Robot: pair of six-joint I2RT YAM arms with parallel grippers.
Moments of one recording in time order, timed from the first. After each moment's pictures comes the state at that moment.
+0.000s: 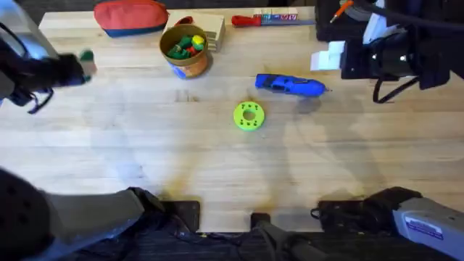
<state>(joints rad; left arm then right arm) 0.68 1.50 0.96 -0.29 0.40 0.39 0.31 1.19 1.04 -0.80 0.31 0.29</state>
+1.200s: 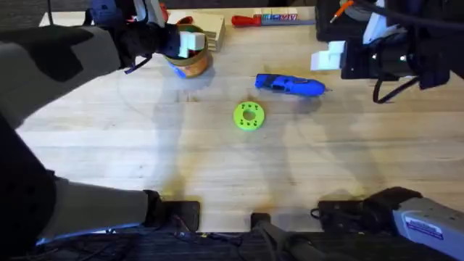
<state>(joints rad) 0.04 1.58 0.97 -0.05 0.35 0.13 0.31 1.19 1.04 -0.80 0.31 0.29</state>
